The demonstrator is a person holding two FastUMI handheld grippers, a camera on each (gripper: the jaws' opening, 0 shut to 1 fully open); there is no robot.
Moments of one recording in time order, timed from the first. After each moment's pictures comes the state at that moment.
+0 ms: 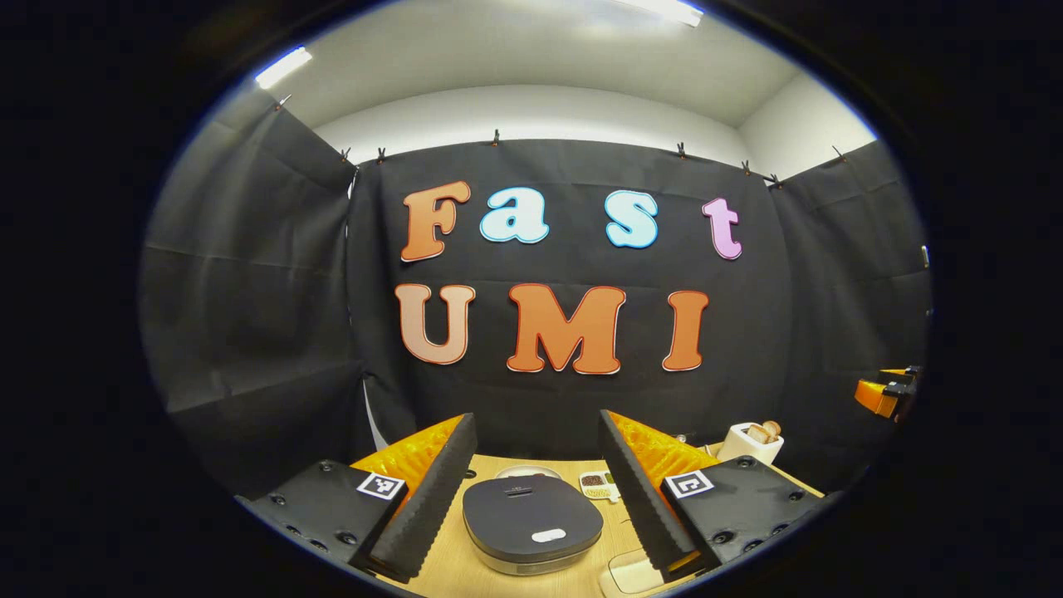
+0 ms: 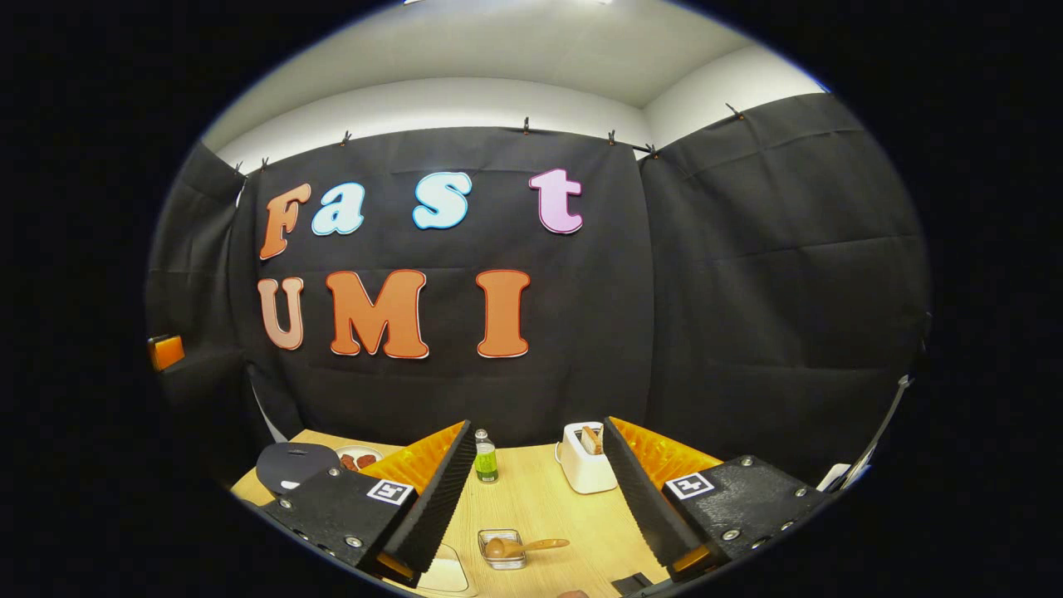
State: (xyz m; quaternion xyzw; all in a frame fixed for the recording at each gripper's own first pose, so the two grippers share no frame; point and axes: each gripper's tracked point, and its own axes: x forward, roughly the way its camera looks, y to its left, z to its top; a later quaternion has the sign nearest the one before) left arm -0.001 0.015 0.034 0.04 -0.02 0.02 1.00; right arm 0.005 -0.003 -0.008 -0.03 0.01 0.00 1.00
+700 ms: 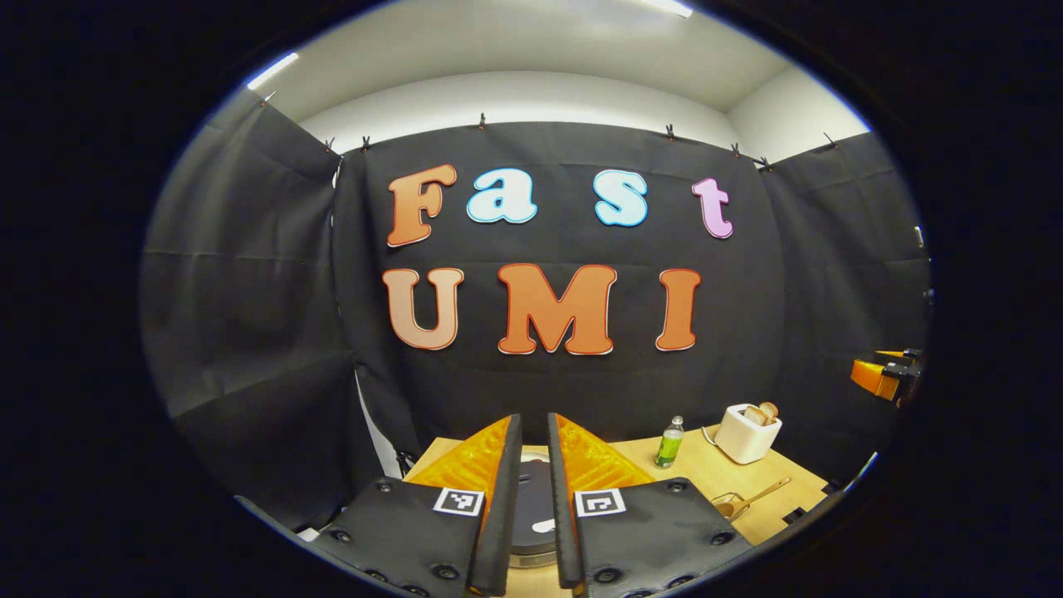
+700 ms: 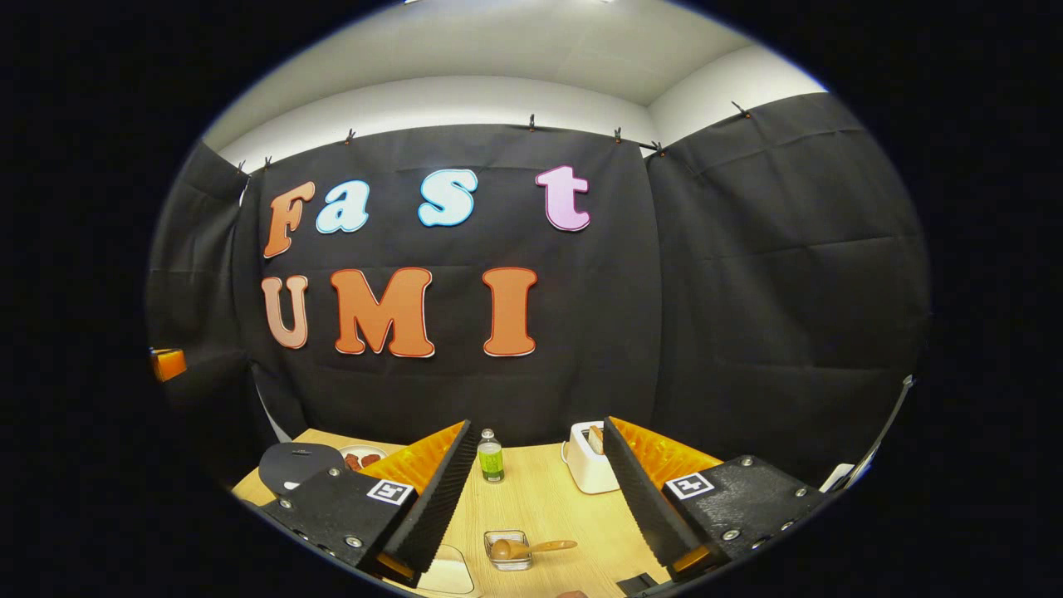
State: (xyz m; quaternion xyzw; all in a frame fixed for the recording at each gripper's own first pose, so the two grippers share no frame) left arm 0.008 0.013 0.010 0.06 0.02 0.00 1.00; right arm 0.014 0.007 -0.014 -0.04 0.02 0.01 1.00
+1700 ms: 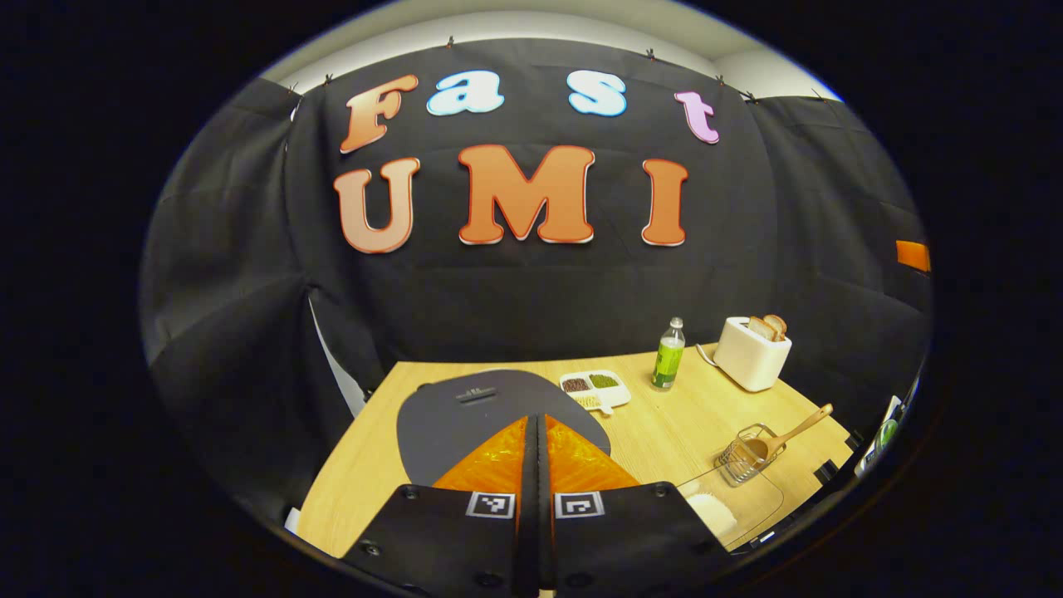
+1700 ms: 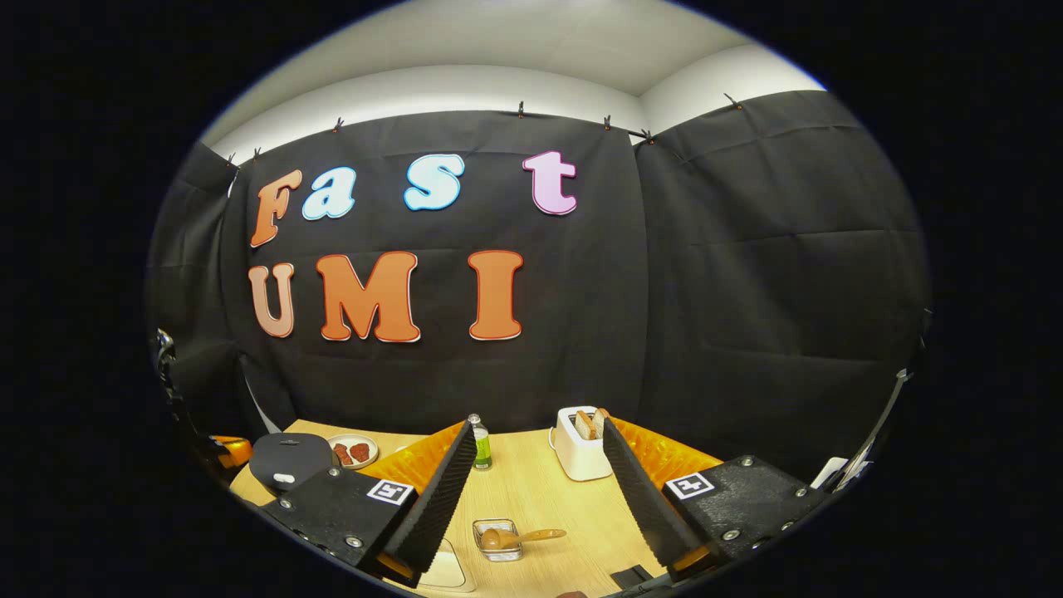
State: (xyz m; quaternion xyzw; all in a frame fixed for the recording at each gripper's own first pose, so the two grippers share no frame) left arm 0.076 0.001 -0.196 0.06 0.18 -0.04 0.98; right arm 0.009 -0.015 -0.033 -0.04 0.05 -0.02 1.00
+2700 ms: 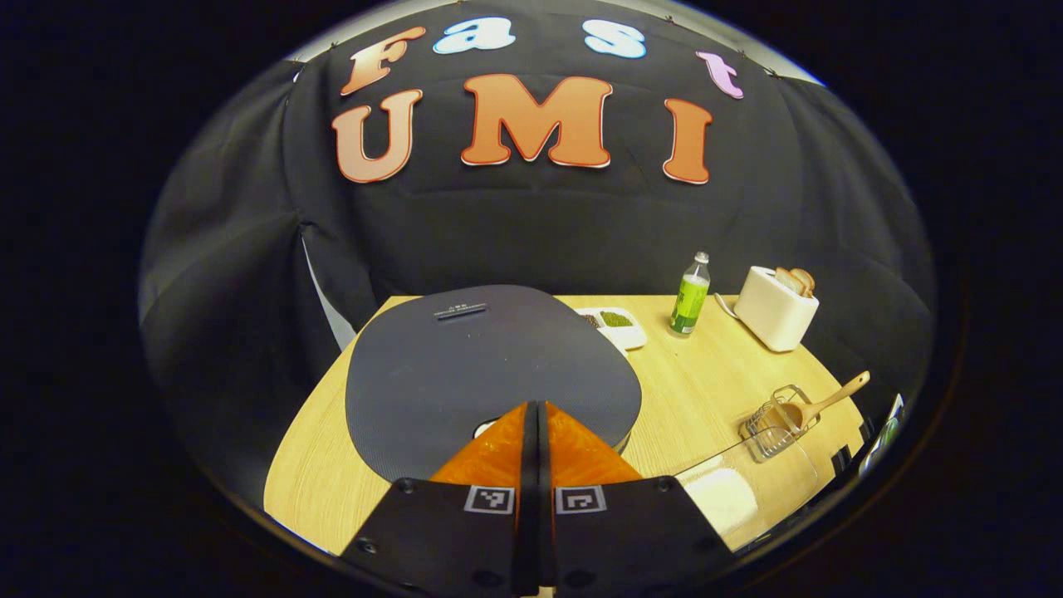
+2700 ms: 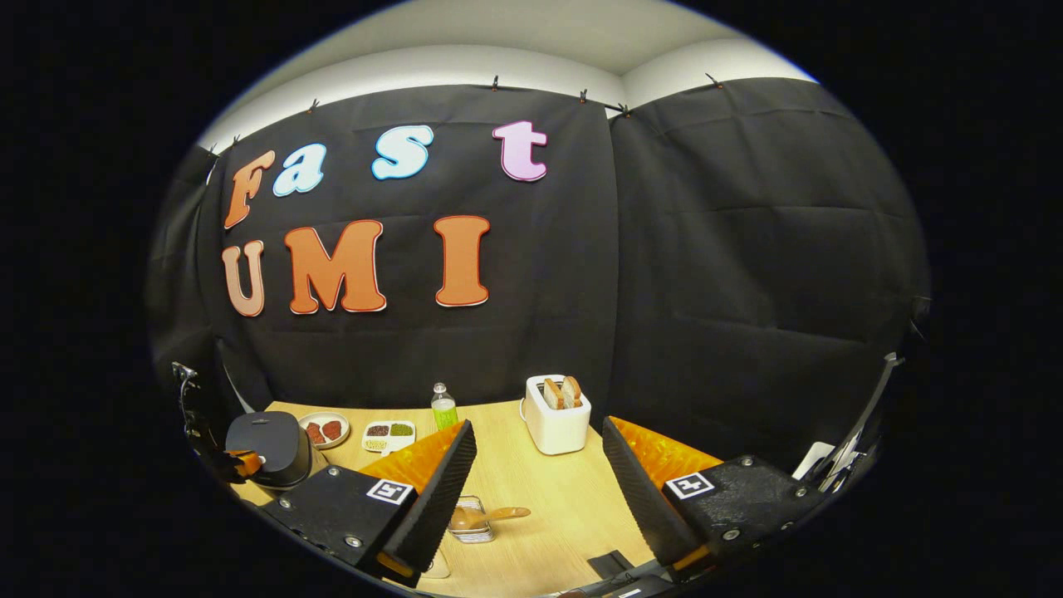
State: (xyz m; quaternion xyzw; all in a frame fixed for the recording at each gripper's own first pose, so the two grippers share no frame) left arm 0.093 0.008 -0.279 0.05 0.26 -0.01 0.97; right arm 0.012 -0.056 -0.079 -0.03 0.10 -0.06 0.99
